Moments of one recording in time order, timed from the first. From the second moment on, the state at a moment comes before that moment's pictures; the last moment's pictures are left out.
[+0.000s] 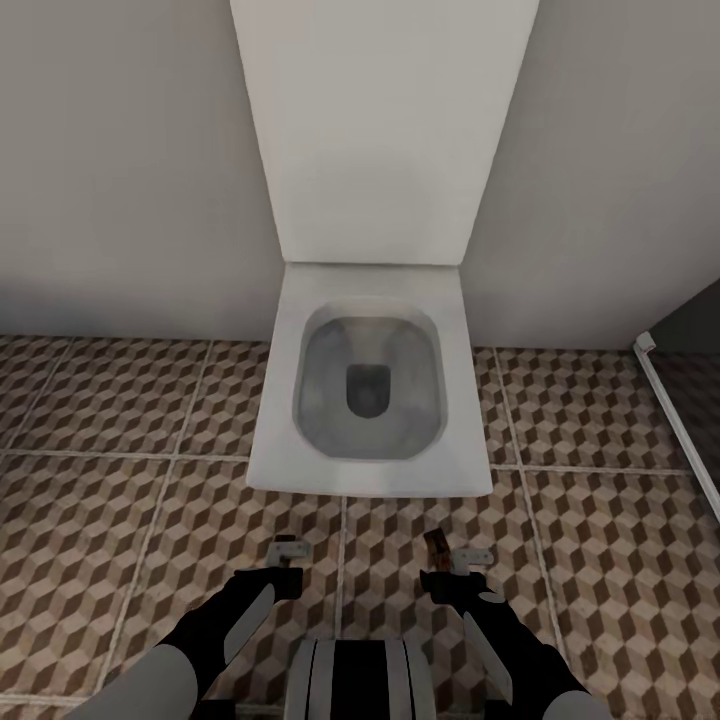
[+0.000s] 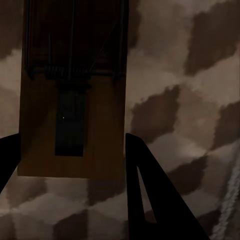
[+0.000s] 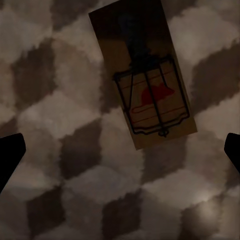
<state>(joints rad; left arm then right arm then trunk) -0.61 -0.01 -0.48 -0.58 0.54 0.40 0.22 -0.49 0.01 0.25 -0.66 -0.26 0.22 -0.10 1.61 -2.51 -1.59</state>
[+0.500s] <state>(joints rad) -0.61 -0.01 -0.48 -0.58 0.54 0.40 0.22 -0.49 0.01 0.25 -0.66 -0.26 0.22 -0.10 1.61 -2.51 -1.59</state>
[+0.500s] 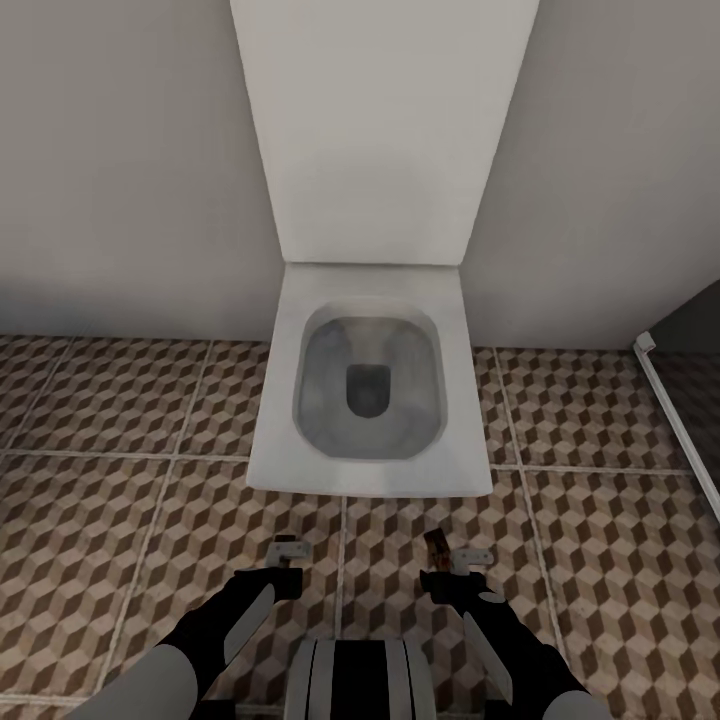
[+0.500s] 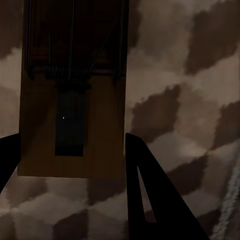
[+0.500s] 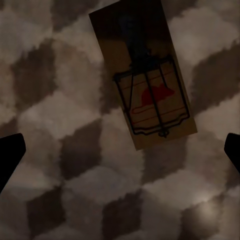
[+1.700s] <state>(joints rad) -0.61 -0.01 -0.48 -0.57 0.54 0.40 0.22 -0.49 0.01 0.25 -0.66 -0.26 0.22 -0.10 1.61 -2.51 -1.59</state>
